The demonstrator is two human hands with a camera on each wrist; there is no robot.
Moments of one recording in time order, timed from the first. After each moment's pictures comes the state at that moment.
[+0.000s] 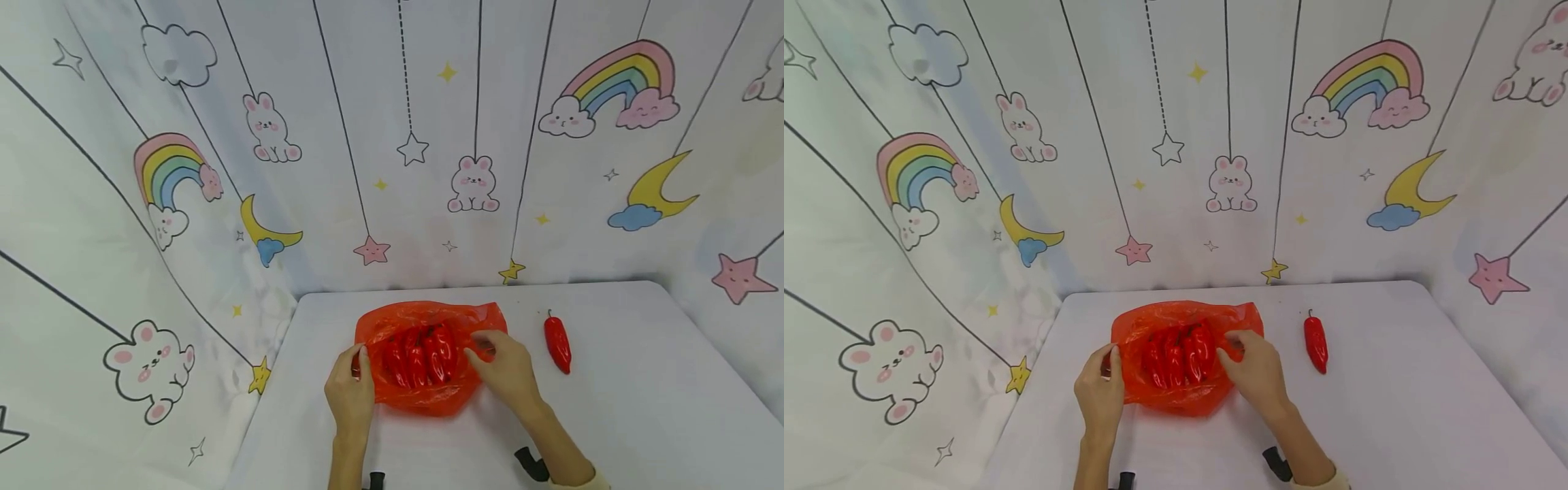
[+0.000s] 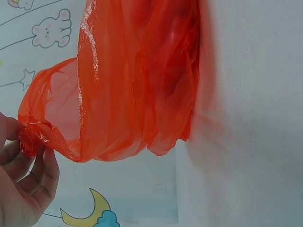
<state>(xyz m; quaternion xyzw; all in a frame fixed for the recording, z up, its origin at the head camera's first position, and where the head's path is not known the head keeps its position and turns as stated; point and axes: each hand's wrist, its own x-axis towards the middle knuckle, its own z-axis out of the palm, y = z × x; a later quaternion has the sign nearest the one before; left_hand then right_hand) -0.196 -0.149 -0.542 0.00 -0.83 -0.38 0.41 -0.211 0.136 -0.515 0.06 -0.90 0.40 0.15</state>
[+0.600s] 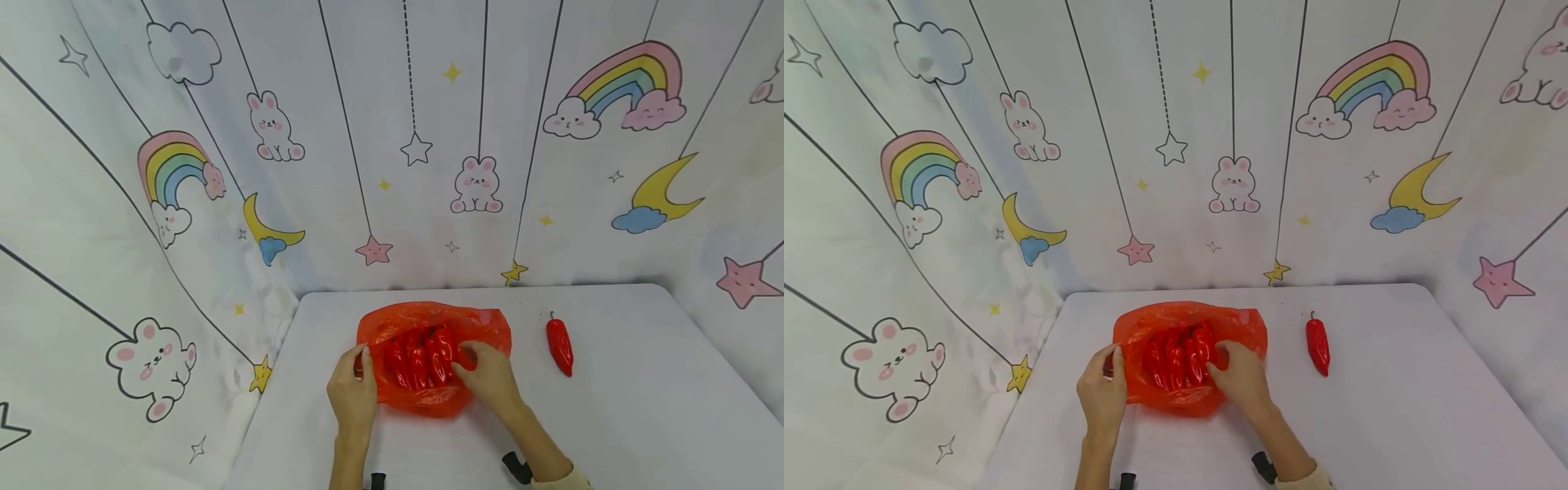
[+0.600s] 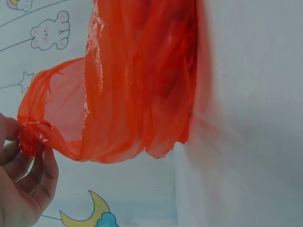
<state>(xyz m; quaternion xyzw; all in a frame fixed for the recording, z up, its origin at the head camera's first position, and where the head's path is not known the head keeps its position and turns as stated) -0.198 -0.147 -0.545 -0.01 -0.82 -0.38 0.43 -0.227 0.112 -0.551 0.05 -0.92 0.37 0.09</state>
